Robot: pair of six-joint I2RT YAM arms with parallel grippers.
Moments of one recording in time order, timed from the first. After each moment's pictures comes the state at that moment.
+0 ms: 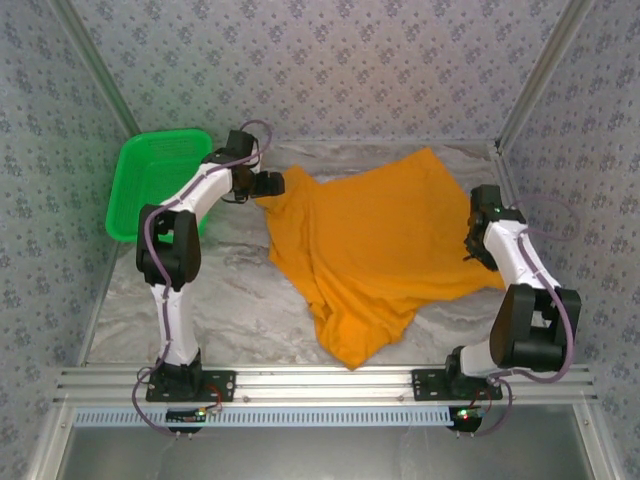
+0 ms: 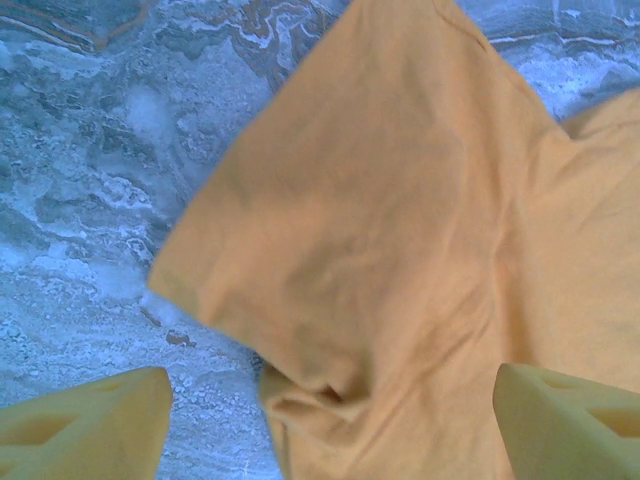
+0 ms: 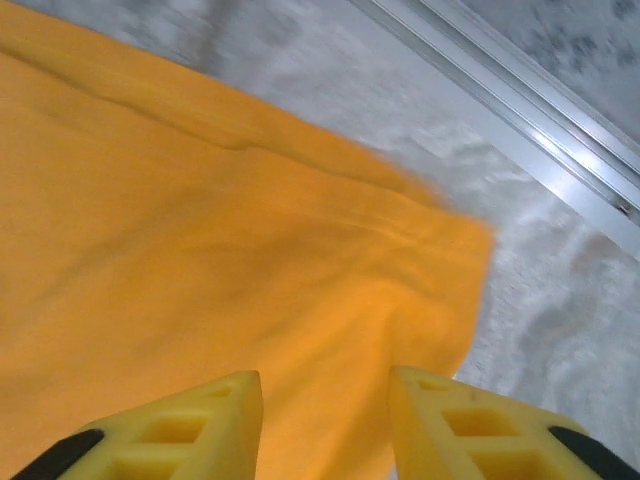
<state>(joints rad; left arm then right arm) -0.26 2.08 1.72 -0.67 0.17 -0.29 -0.09 1.42 1.04 -0.88 0.40 0.73</state>
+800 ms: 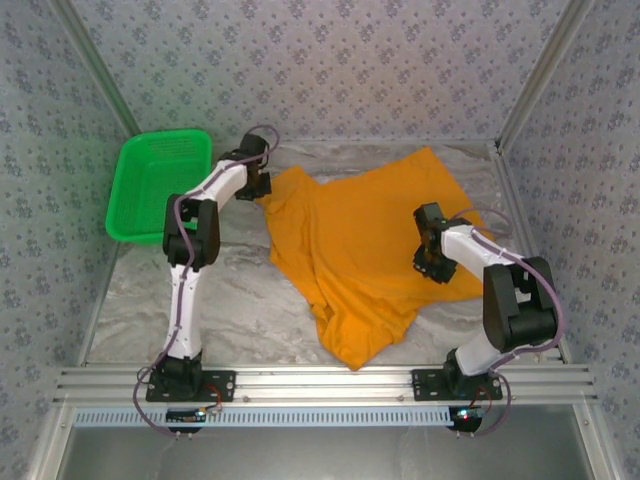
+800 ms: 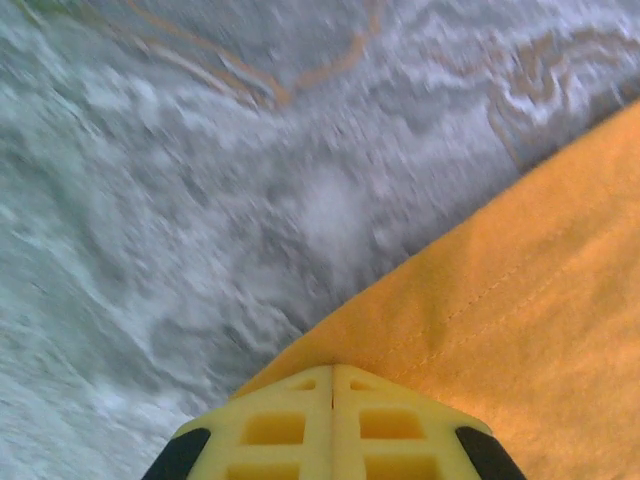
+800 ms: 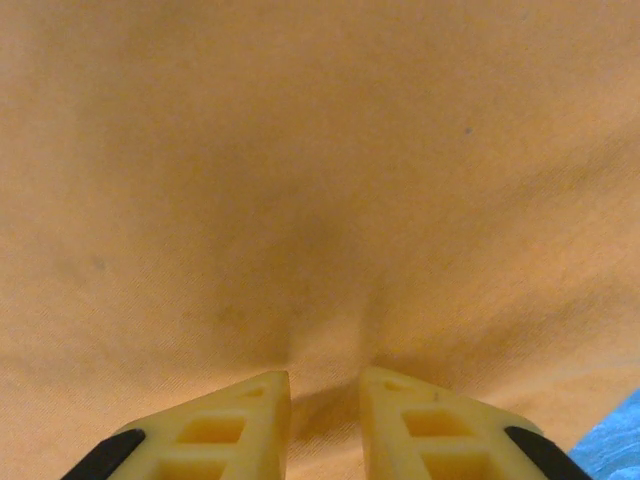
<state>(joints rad) -0.26 2.40 2.03 -0.76 -0.16 -0.34 0.19 1.55 0.90 -0.79 0.18 0.82</state>
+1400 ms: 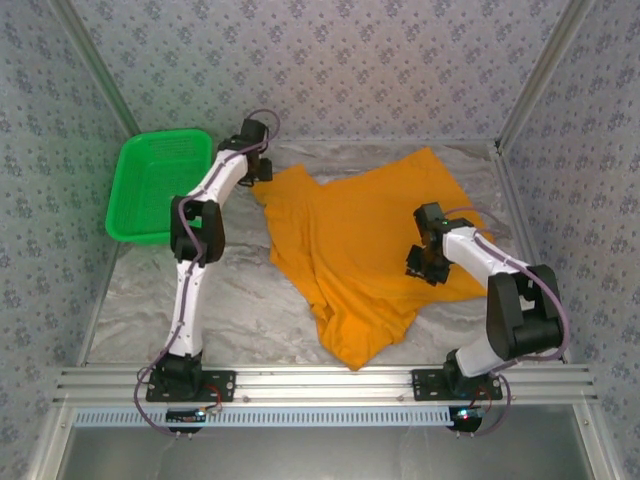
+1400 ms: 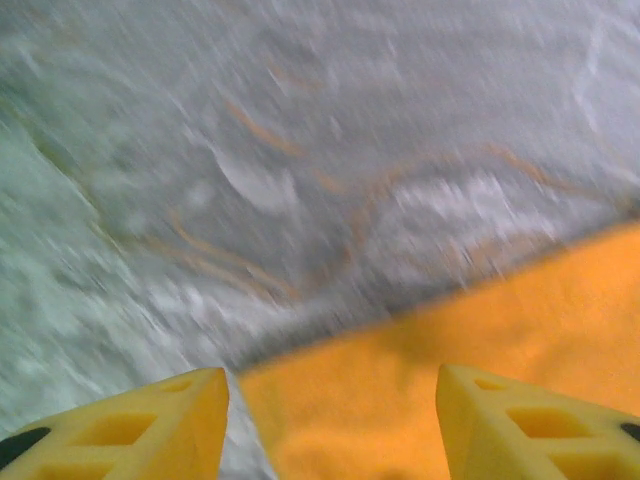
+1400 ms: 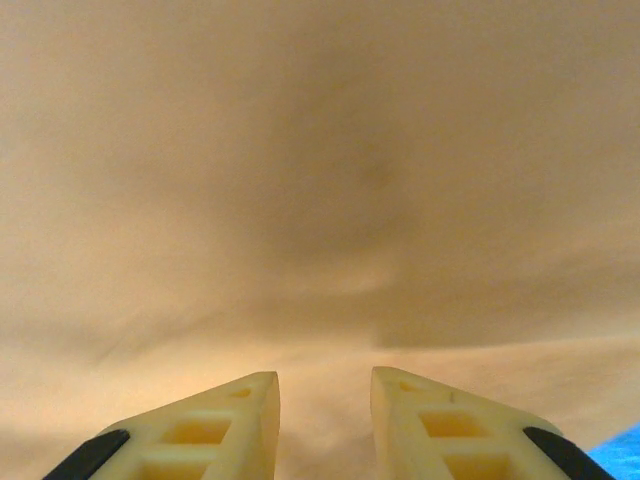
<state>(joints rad) -0.26 2.48 2.25 -0.85 -0.14 -0.28 0.24 1.49 0.90 -0.83 -0.06 0.60</state>
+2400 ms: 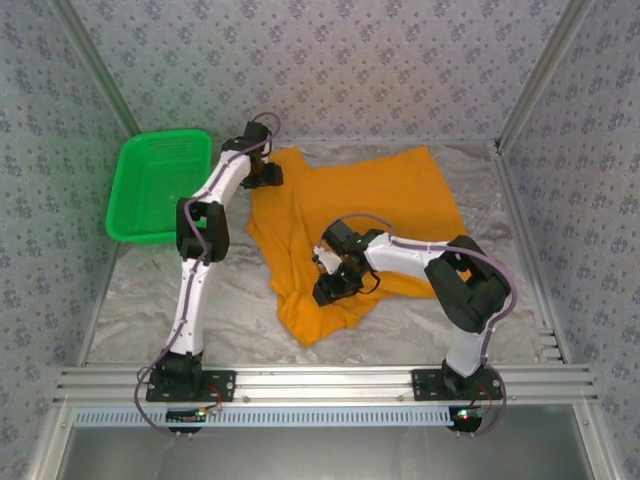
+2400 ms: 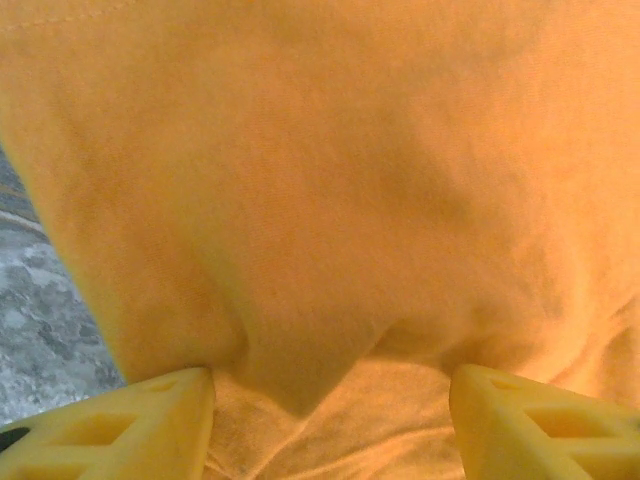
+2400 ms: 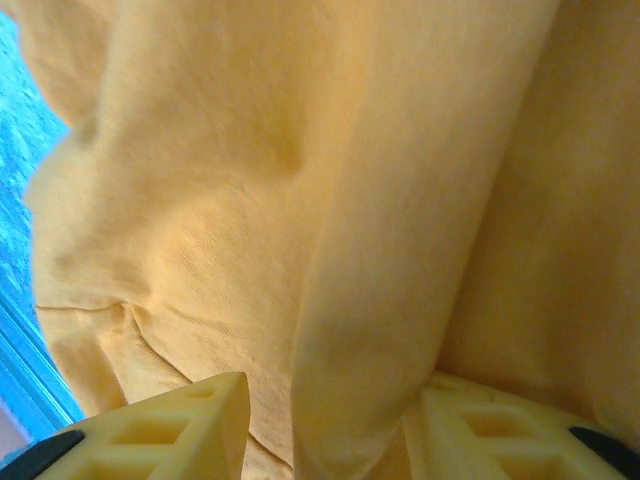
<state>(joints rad) -0.26 2.58 2.40 -0.96 0.03 -0.29 0.75 1.81 1.09 -0.60 -0.48 0.24</state>
